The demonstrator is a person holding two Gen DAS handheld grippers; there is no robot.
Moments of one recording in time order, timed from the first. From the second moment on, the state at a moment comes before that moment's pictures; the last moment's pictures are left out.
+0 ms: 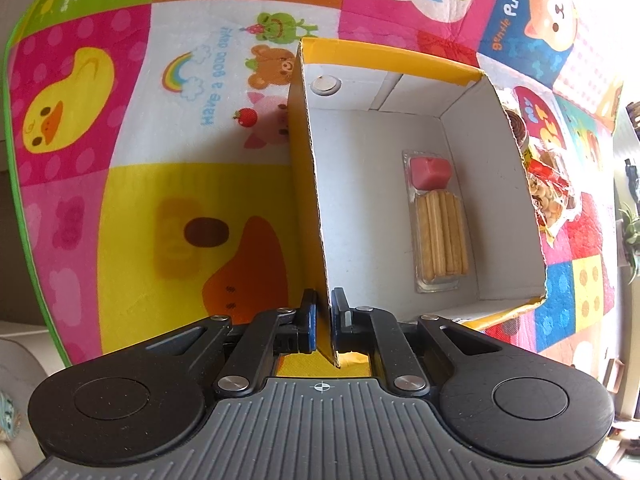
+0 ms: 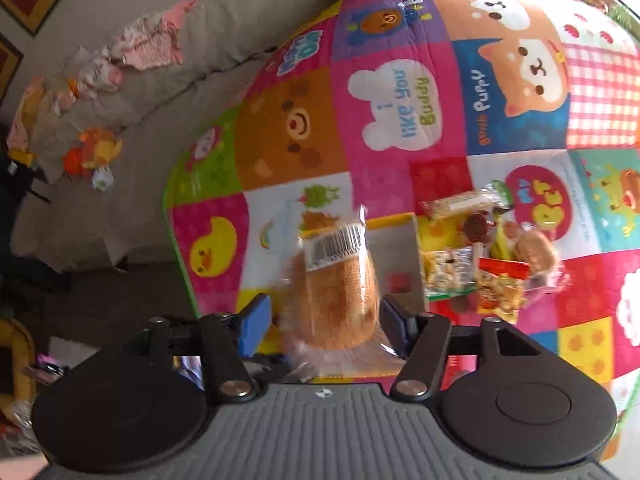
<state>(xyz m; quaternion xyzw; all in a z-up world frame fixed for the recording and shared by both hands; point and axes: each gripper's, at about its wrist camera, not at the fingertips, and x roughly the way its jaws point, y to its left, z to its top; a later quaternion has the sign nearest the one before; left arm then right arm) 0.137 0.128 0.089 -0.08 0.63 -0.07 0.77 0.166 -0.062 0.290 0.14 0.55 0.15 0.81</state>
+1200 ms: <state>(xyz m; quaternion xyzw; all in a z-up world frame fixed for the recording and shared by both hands) 0.161 0.094 0.092 -0.05 0.67 0.03 0.74 0.275 -0.177 0.107 -0.12 0.60 0.16 0.78</state>
